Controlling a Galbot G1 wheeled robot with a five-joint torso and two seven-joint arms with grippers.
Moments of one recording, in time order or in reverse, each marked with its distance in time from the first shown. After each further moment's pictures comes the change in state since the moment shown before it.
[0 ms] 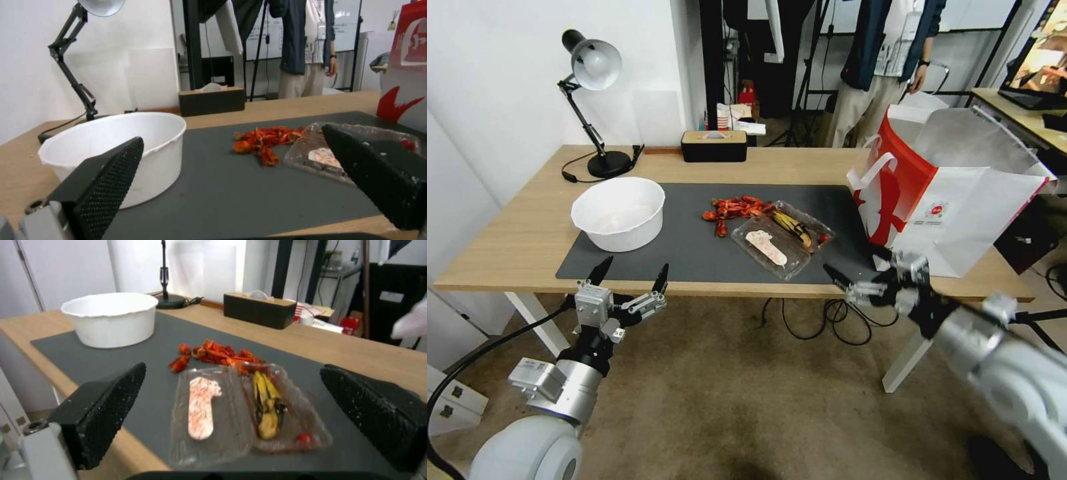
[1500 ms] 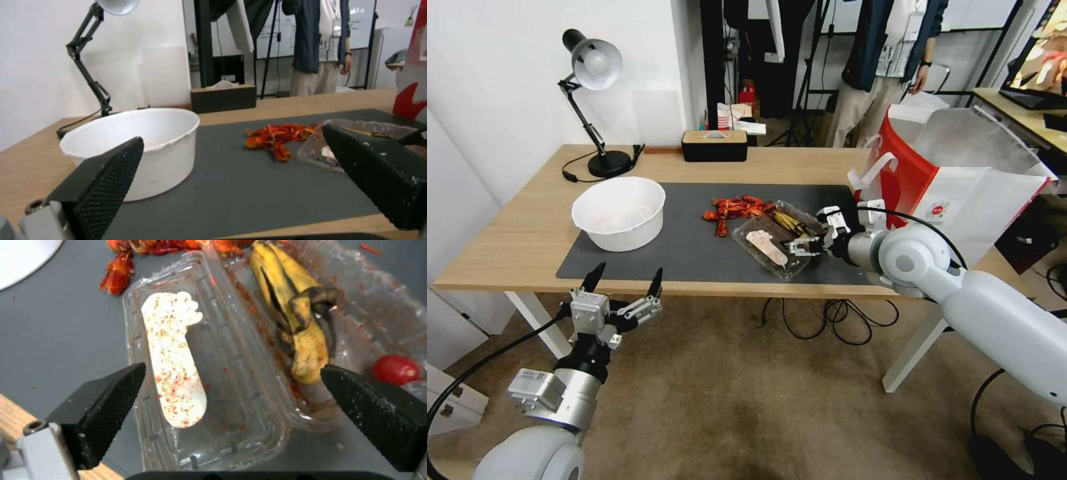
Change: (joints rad) left arm 0.024 -0.031 -0.015 0.003 0.028 -0.024 -0.007; right arm 0.792 0.091 -0.734 -0.291 0.587 -0.468 0.603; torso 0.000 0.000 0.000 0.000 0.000
